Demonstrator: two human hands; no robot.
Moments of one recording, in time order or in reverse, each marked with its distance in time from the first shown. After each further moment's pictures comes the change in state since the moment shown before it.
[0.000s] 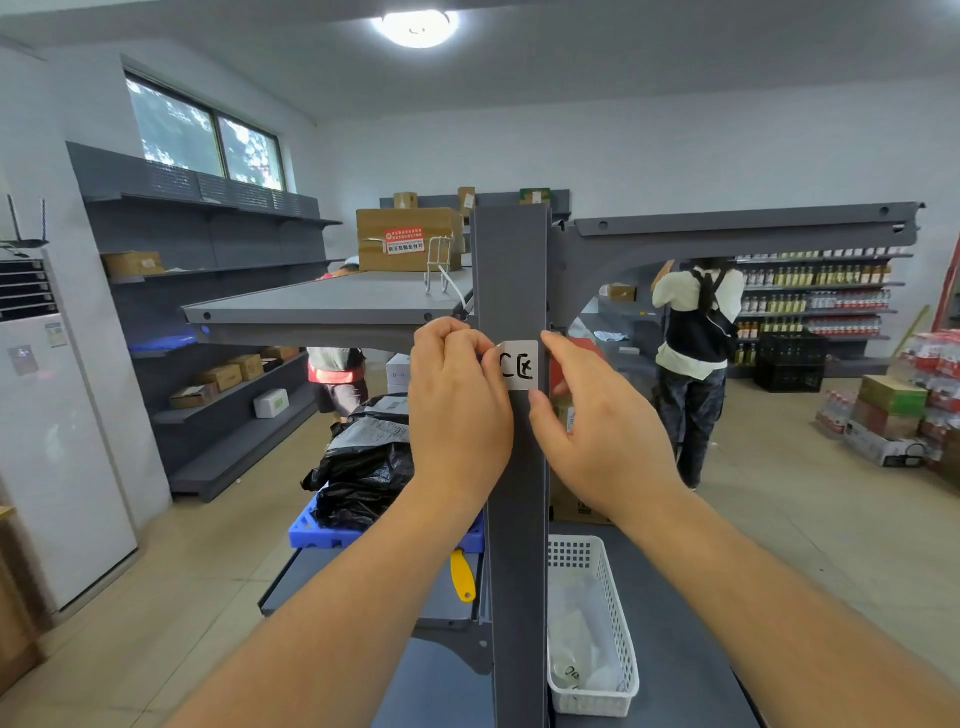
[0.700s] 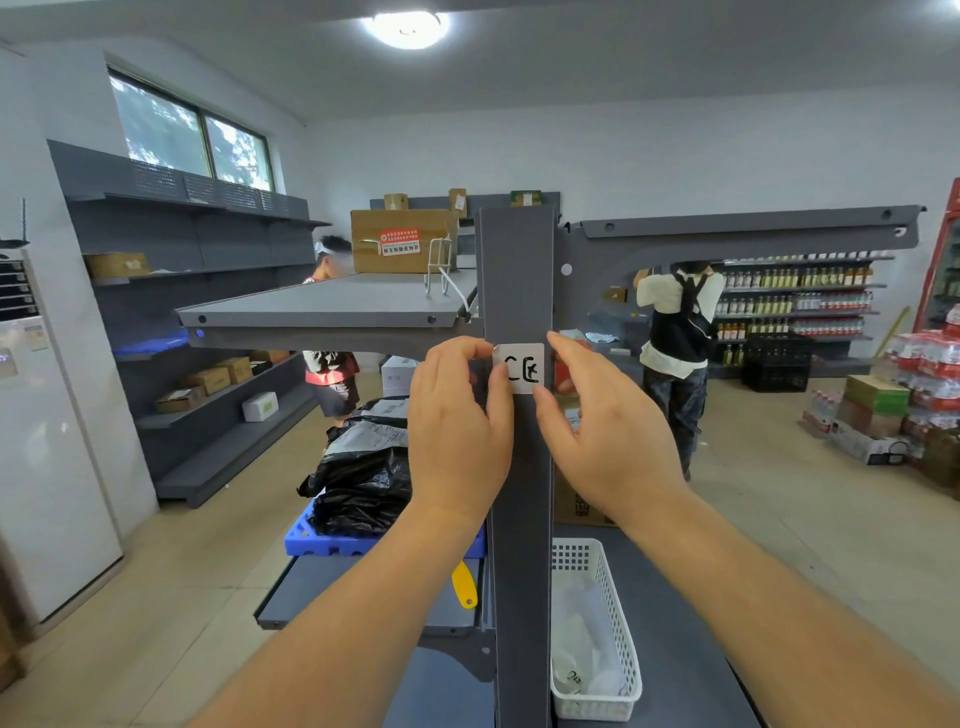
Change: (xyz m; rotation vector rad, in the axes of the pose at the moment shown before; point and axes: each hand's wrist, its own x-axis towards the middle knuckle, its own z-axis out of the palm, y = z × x) left_hand -0.011 -0.010 -0.004 -0.149 0.011 0.023; right_hand 0.002 -0.001 0.007 -0.030 0.066 0.008
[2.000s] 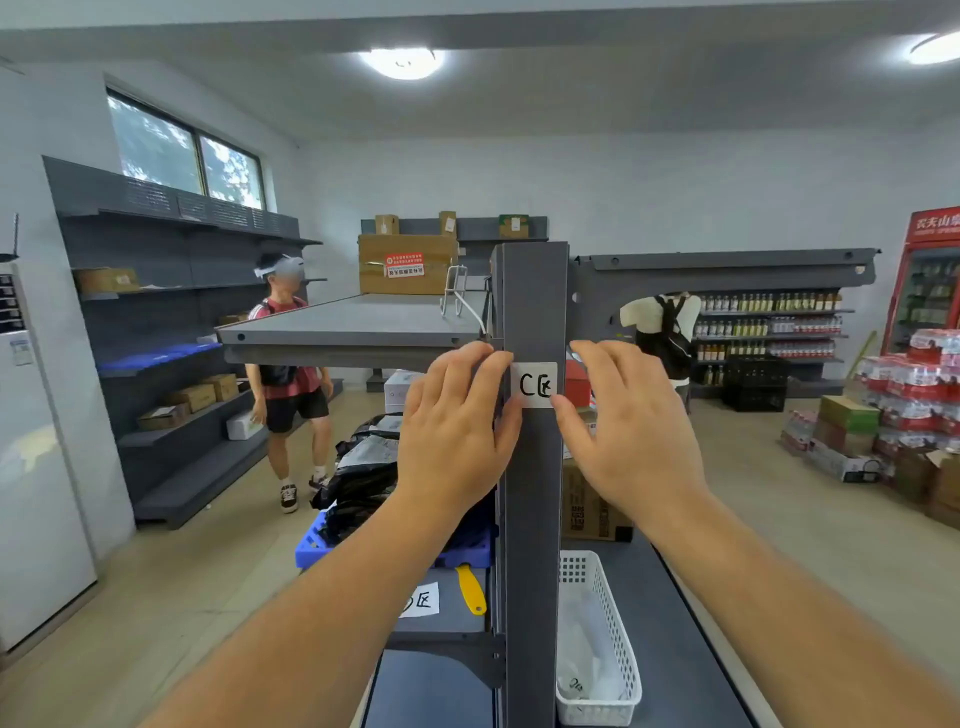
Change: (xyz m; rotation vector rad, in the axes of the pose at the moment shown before) left_hand 0.012 -0.023 -0.030 0.421 -0.114 0.345; right_hand 0.003 -0.012 -0.020 -0.316 0.009 0.005
